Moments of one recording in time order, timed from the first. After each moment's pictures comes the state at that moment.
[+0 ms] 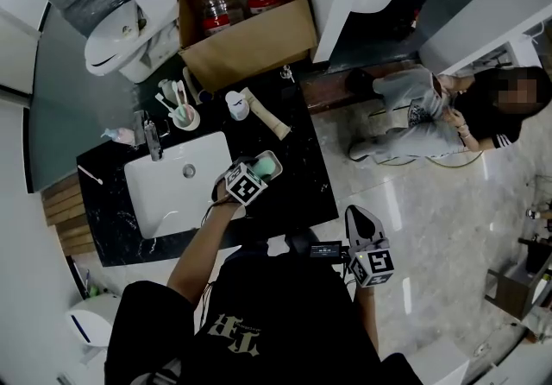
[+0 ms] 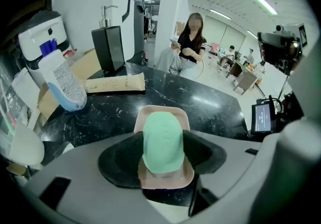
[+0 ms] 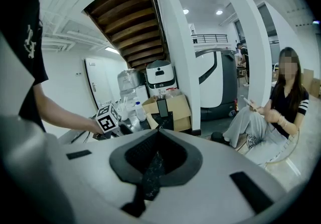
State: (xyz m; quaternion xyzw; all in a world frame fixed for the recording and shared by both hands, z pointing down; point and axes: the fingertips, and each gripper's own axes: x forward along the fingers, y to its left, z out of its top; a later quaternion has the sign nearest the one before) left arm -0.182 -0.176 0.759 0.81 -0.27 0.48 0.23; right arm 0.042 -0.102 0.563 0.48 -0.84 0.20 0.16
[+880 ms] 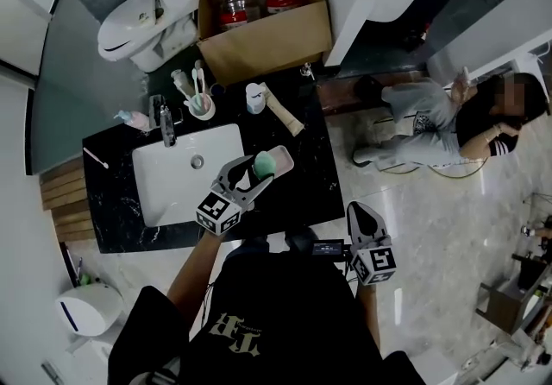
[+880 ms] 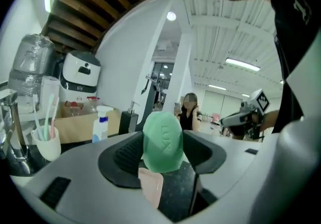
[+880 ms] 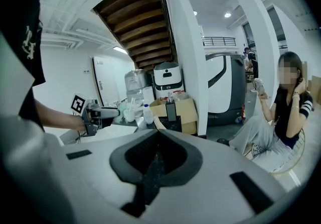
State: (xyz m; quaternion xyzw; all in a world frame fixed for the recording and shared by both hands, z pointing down) left arm -0.212 -0.156 0.568 0.91 -0.38 0.06 0.17; right arm 0.009 -0.100 0.546 0.46 -0.86 0.18 0.16
